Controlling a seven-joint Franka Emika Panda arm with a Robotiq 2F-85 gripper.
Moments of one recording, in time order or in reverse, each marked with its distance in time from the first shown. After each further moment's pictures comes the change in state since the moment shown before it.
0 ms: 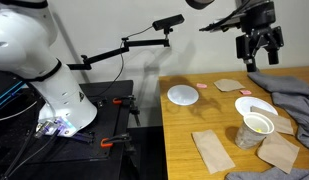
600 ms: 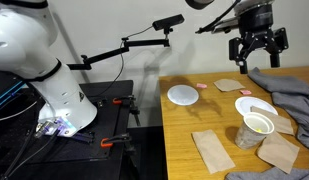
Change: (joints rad) arm -0.008 0.003 0.013 0.001 0.002 -0.053 0.277
